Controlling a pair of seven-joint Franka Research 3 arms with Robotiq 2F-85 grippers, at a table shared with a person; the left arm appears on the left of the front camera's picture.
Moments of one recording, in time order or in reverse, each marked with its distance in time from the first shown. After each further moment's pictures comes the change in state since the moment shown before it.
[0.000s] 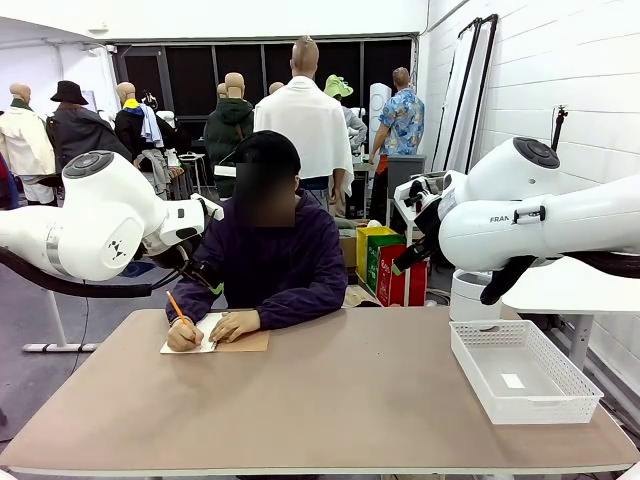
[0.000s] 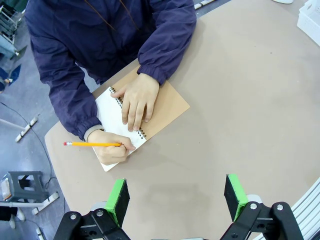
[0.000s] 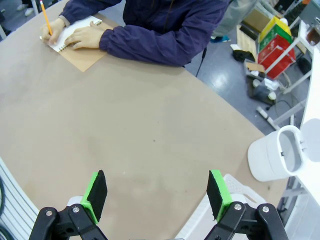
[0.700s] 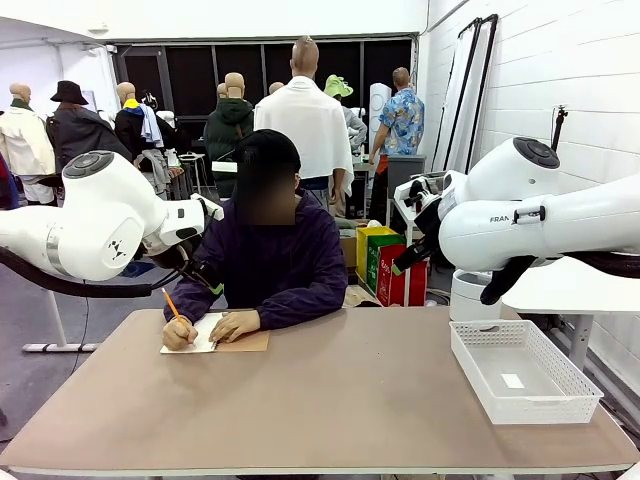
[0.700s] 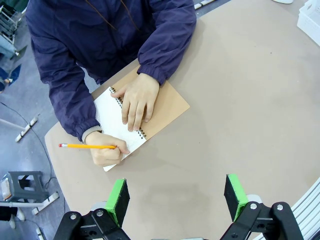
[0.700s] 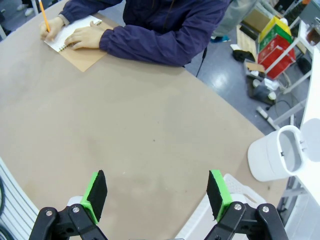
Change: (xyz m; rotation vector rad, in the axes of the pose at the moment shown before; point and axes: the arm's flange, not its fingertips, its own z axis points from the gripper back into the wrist) left arm 0.000 0.000 0.000 0.000 0.000 0.000; right arm 0.000 0.000 0.000 0.000 0.000 0.000
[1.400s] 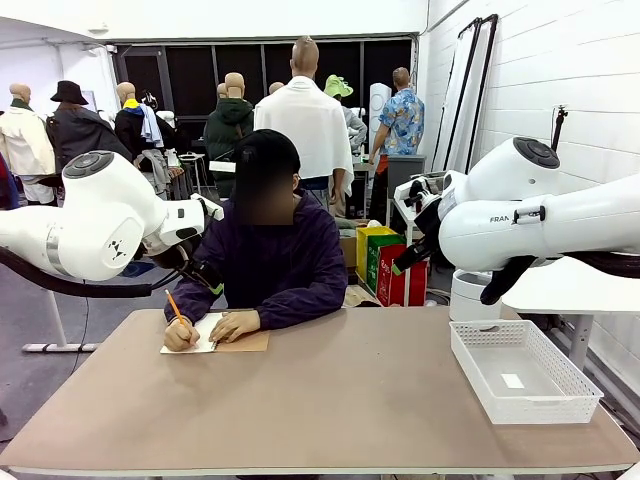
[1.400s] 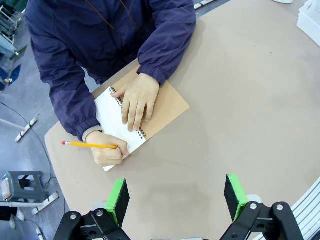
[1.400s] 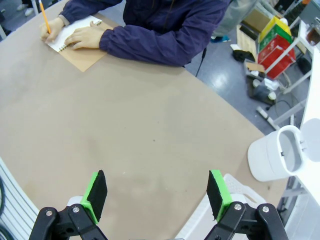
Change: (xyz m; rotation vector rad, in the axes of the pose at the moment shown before) left arm 0.000 0.000 0.000 0.000 0.000 0.000; right arm 0.000 0.000 0.000 0.000 0.000 0.000
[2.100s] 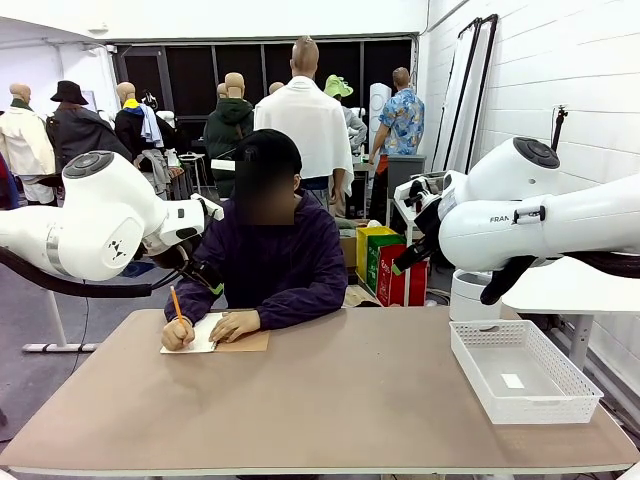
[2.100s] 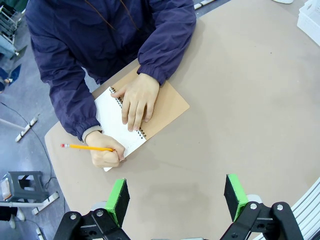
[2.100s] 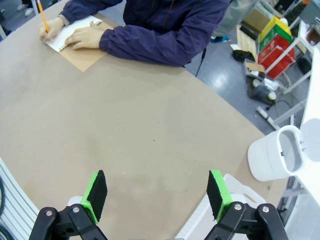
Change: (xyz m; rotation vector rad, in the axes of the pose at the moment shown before) left arm 0.000 0.000 0.000 0.000 0.000 0.000; right arm 0.000 0.000 0.000 0.000 0.000 0.000
